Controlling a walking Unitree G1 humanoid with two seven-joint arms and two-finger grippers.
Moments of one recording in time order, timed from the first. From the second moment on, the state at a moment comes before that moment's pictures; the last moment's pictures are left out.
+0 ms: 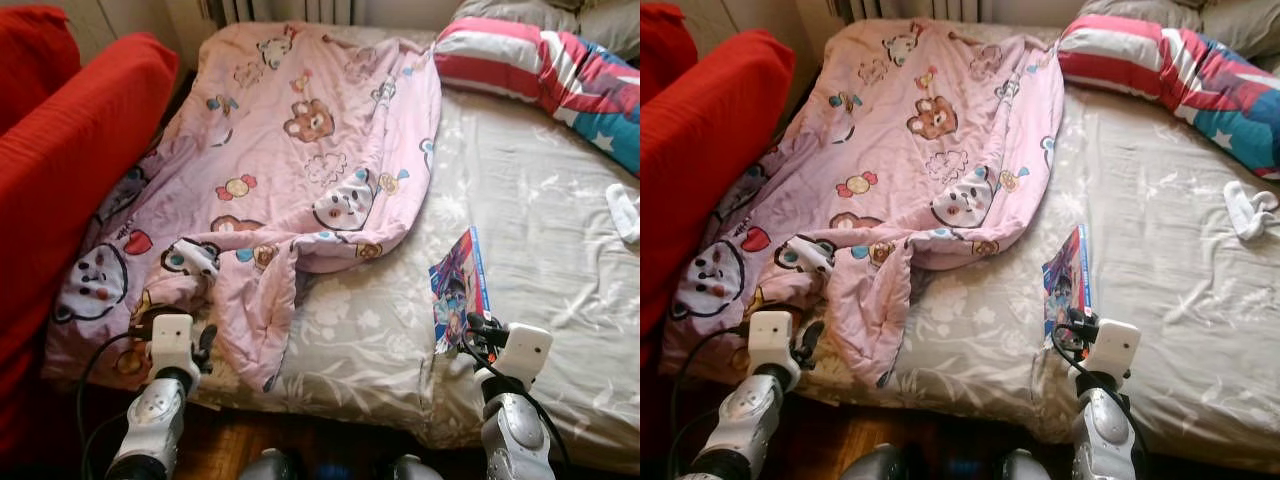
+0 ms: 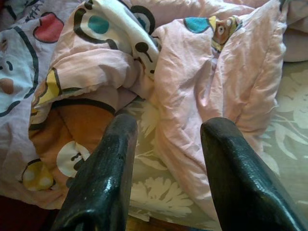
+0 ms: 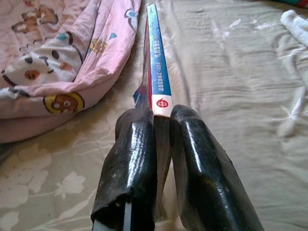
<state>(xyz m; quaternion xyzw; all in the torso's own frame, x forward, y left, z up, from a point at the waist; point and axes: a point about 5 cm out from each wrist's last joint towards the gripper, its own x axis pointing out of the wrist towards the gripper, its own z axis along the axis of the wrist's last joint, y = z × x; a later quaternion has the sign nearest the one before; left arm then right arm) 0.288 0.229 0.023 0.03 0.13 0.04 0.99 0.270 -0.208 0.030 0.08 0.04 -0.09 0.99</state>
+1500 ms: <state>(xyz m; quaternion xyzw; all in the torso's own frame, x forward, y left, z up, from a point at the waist) 0.265 0.234 -0.009 0.02 0.21 0.07 0.98 0.277 -0.207 0.030 0.09 0.04 -0.11 0.99</state>
